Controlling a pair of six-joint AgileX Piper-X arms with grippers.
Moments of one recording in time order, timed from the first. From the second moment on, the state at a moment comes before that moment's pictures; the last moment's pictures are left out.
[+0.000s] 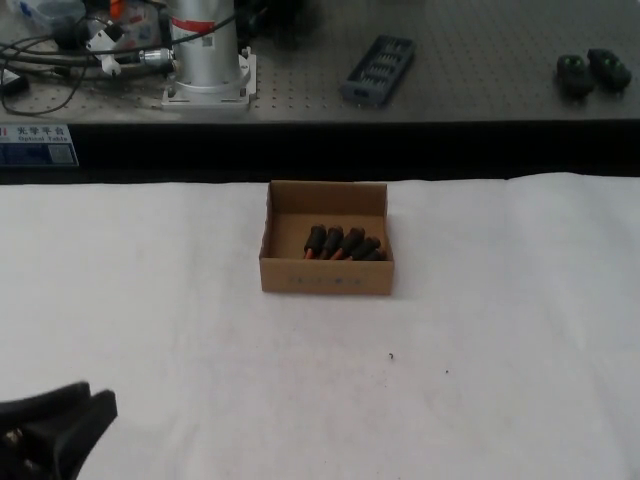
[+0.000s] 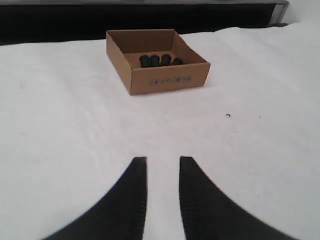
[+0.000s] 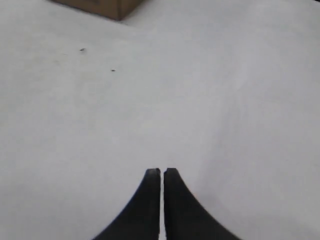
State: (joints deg) left arm -21.6 23.8 -6.8 -2.7 9.4 -6.6; right arm 14.1 0.2 0.6 31.9 0.6 -3.4
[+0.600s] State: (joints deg) left arm -13.1 10.2 0.6 8.6 9.6 -6.6; right arm 1.0 0.1 0.6 31.8 0.7 -3.4
